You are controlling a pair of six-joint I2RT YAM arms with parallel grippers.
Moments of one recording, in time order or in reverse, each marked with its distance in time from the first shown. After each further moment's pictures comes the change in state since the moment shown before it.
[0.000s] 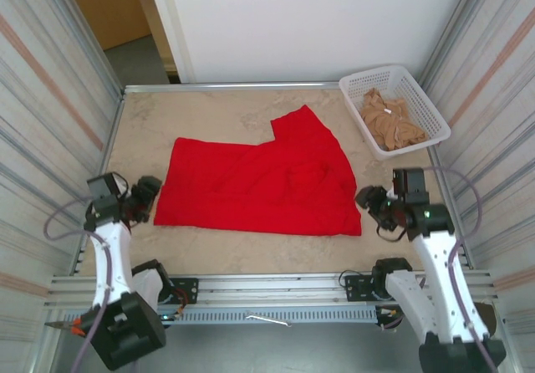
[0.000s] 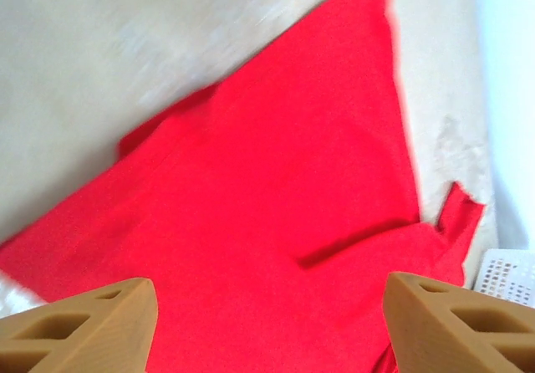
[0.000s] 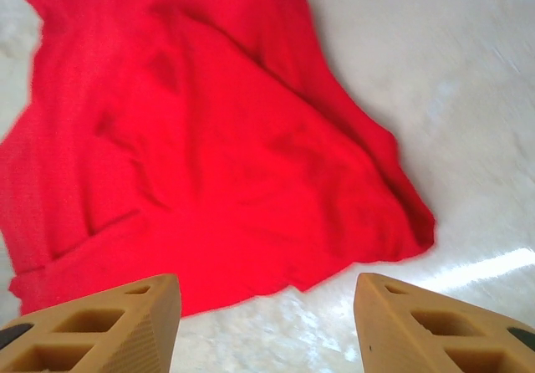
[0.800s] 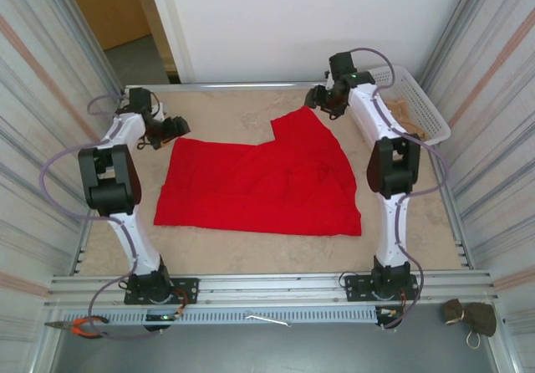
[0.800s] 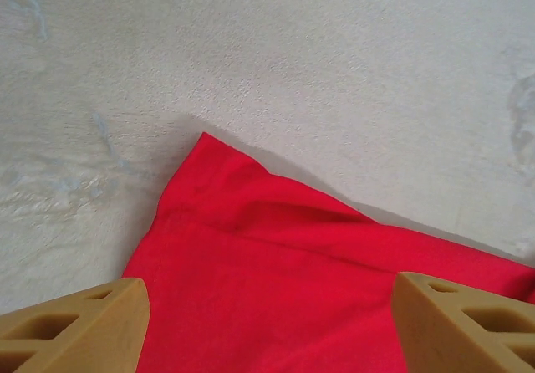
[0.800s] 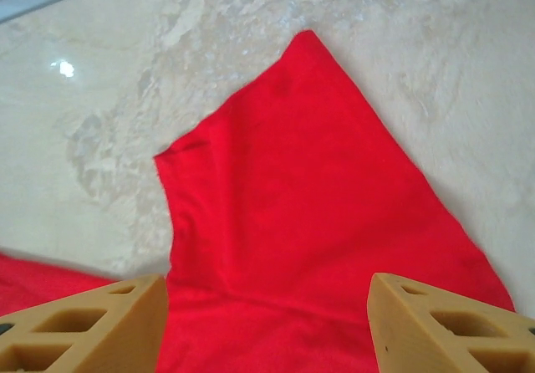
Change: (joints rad) left arm -0.289 1.107 0.946 -0.056 -0.132 0.480; right arm 0.137 1.493 1.368 0.120 0.014 -0.390
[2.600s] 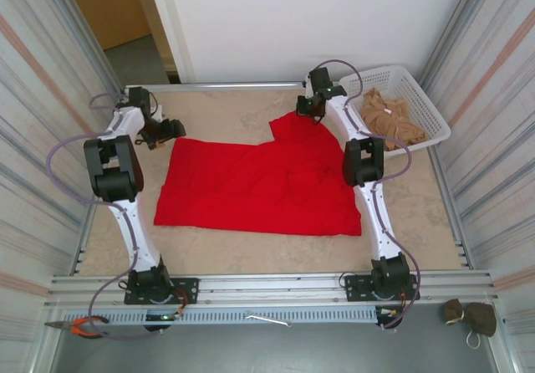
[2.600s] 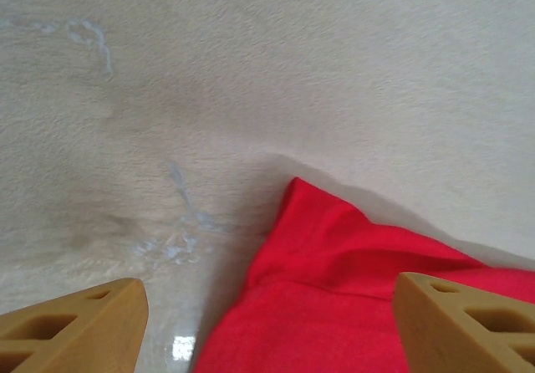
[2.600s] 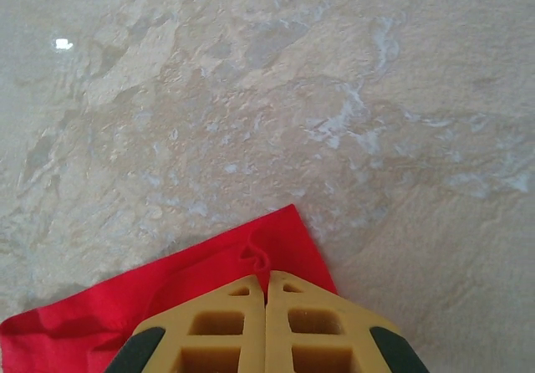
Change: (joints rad) left arm 0.029 0.182 0.192 -0.137 -0.064 0.106; right arm 0.020 0.500 0.447 0.113 -0.030 -0.136
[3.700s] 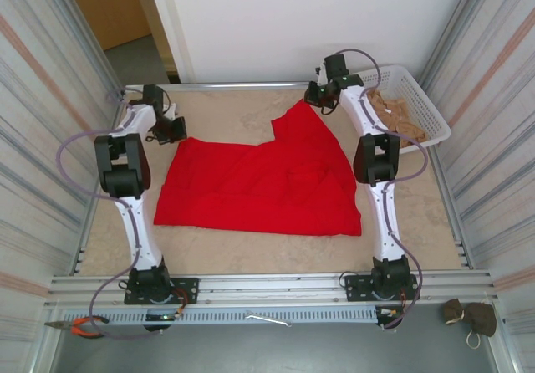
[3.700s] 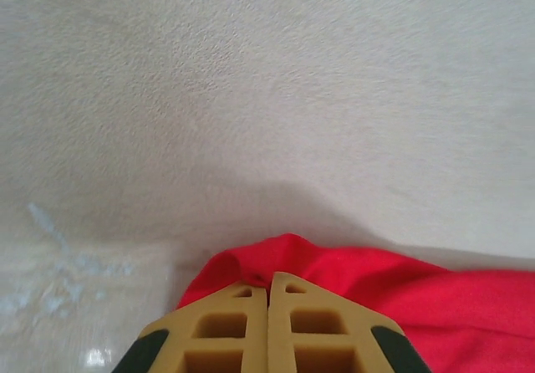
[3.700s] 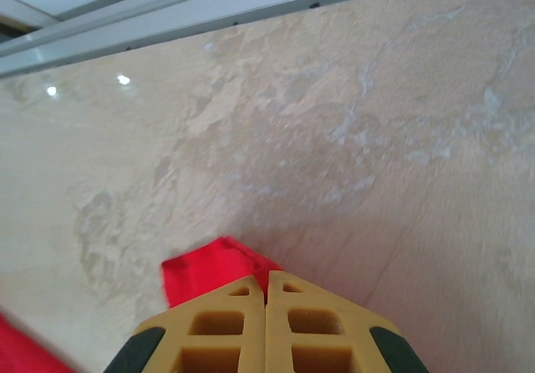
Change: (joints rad) left arm -0.061 0.007 0.028 0.013 0.030 0.008; right arm -0.047 -0.221 -0.160 -0.006 -0.114 0.114
